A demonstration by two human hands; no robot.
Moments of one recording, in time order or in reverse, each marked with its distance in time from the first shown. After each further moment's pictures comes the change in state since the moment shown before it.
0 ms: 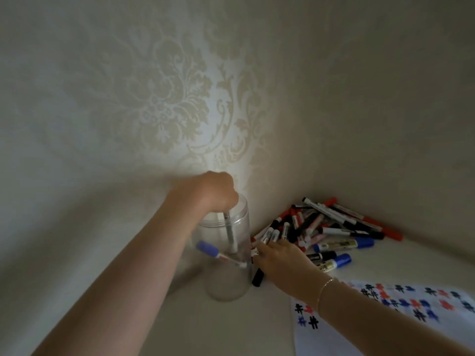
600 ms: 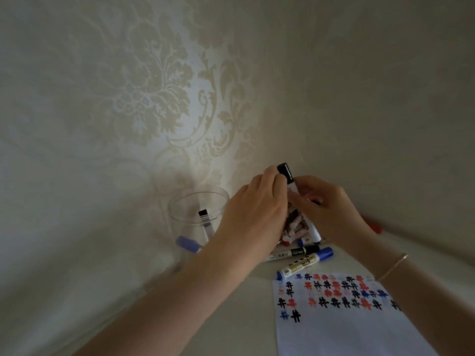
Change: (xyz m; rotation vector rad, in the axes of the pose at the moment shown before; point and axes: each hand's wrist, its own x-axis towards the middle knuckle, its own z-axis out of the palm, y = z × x) left_hand -0.038 0.067 0.060 0.009 0.587 0.516; right_hand -0.030 0.066 -0.097 0.956 0.394 0.620
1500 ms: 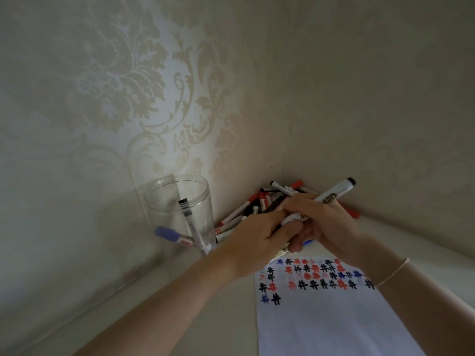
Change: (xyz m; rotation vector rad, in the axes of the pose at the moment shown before) left_hand -0.014 0.021 0.047 -1.049 -0.259 -0.015; right_hand -0.035 0.003 -0.017 0.688 -0.240 0.384
